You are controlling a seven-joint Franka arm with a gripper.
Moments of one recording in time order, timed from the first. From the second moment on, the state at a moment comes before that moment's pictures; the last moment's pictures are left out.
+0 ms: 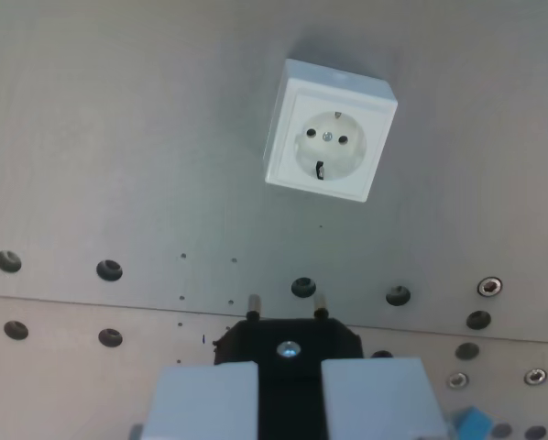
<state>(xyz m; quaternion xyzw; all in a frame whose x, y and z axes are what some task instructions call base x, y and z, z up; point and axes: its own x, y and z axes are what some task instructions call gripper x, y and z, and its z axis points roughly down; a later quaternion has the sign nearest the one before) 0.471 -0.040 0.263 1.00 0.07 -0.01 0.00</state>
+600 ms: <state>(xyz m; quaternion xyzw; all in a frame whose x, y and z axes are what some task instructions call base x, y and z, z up) 0.469 -0.049 0.218 1.00 0.04 0.00 0.00</state>
